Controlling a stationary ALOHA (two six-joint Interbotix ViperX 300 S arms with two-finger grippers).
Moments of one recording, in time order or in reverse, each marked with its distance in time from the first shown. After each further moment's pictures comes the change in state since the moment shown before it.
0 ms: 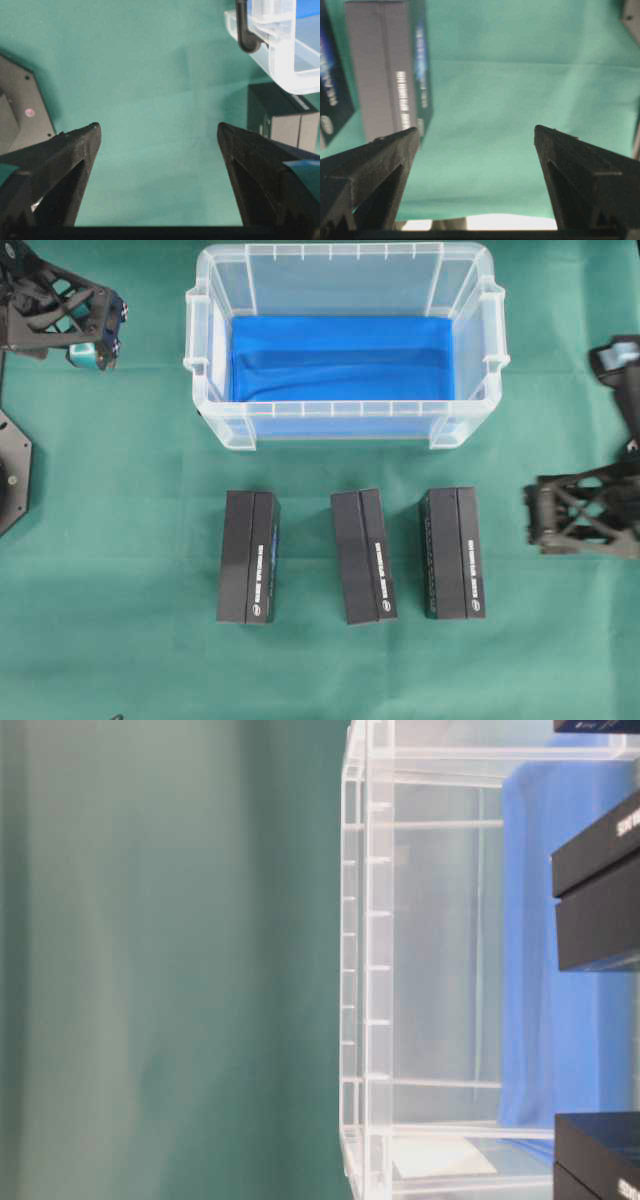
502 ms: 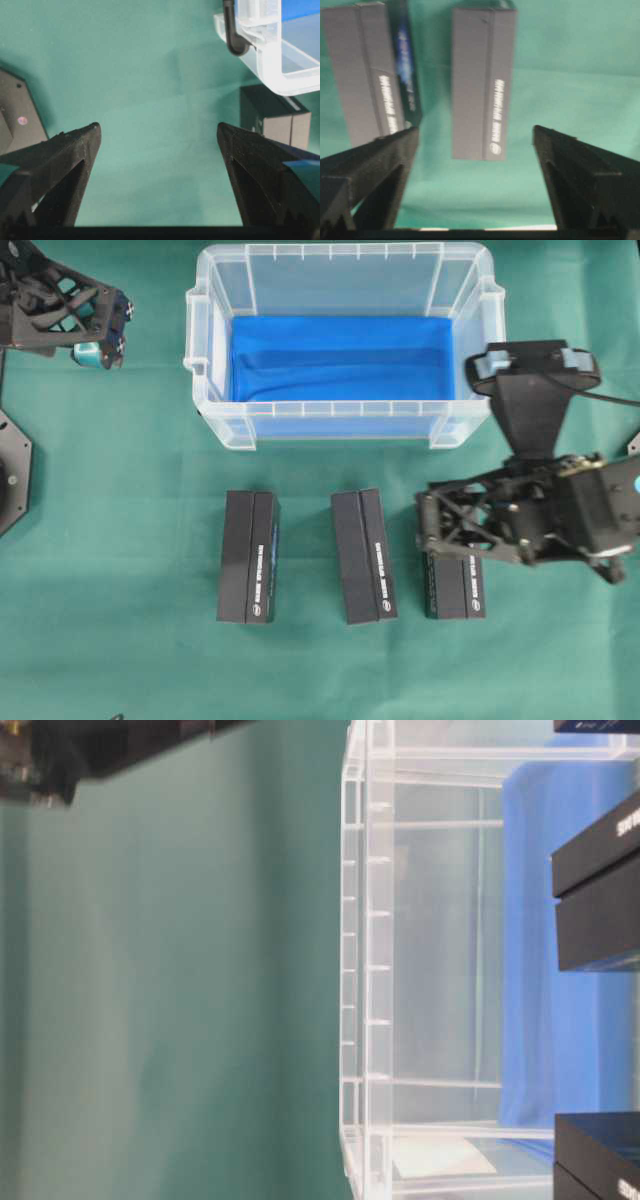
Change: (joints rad) left arm 0.000 0.005 -0.002 0.000 -0.029 0.017; right arm -0.083 0.268 -0.227 -0.011 -0.052 -0.103
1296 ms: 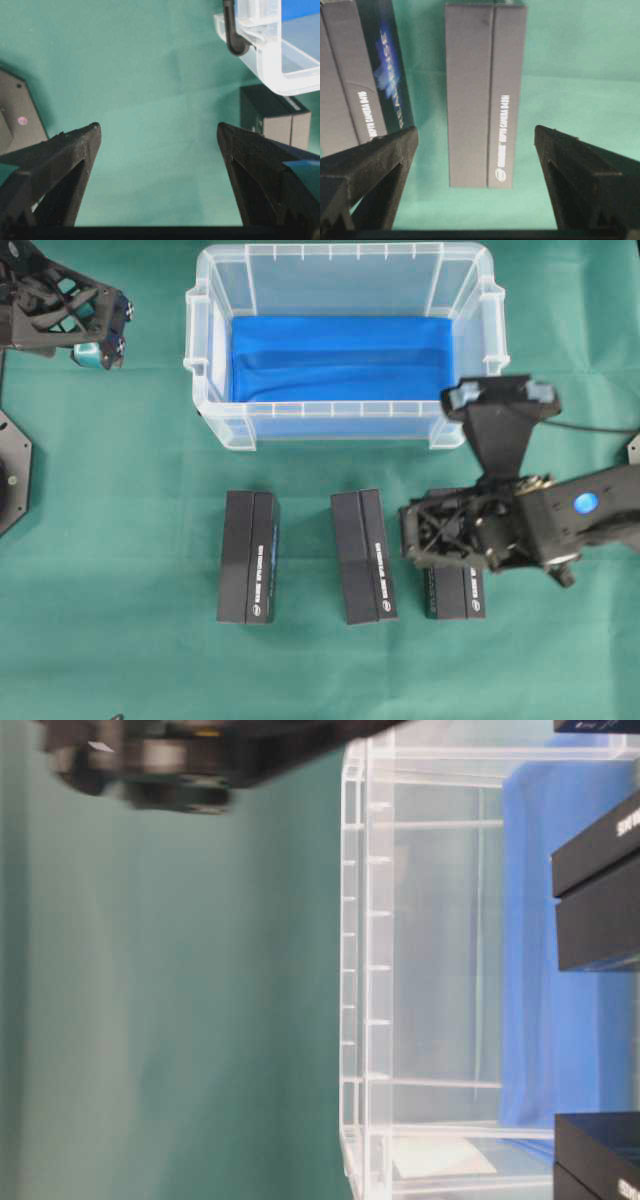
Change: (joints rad) left arm 0.000 0.000 0.002 0.000 0.000 0.002; right arm -0.015 0.054 0.091 0.008 -0.138 0.012
